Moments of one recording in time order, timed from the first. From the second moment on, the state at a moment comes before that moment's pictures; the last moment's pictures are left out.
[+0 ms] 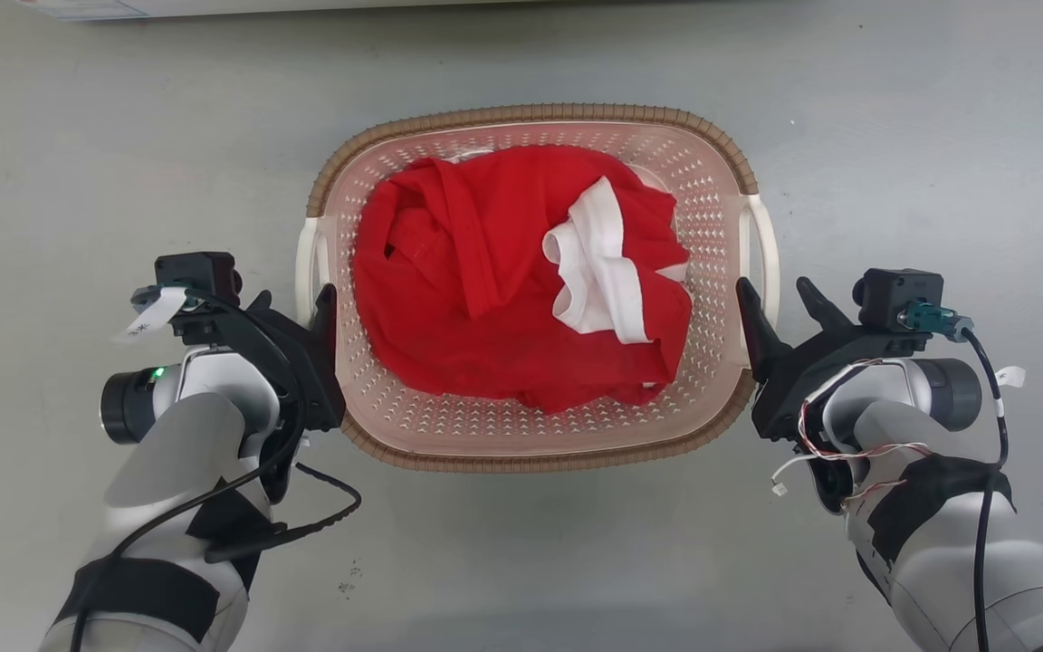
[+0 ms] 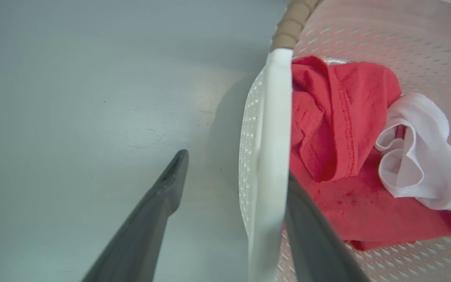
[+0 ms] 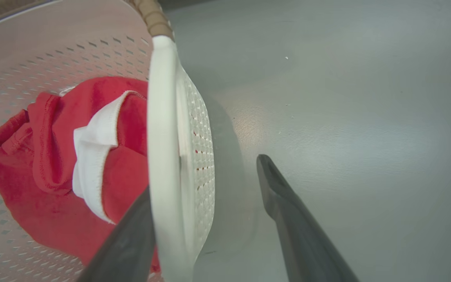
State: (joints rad) left arm -1.00 0.05 -0.36 1.27 -0.63 -0.08 -0.07; right arm -1.00 -0.07 0.62 1.26 0.71 0.09 -0.24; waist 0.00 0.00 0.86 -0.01
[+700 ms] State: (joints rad) left arm -0.98 0.04 -0.36 1.28 -0.66 -0.11 -0.07; right arm -0.99 -0.07 0.63 1.26 0.73 0.11 -0.24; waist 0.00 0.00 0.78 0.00
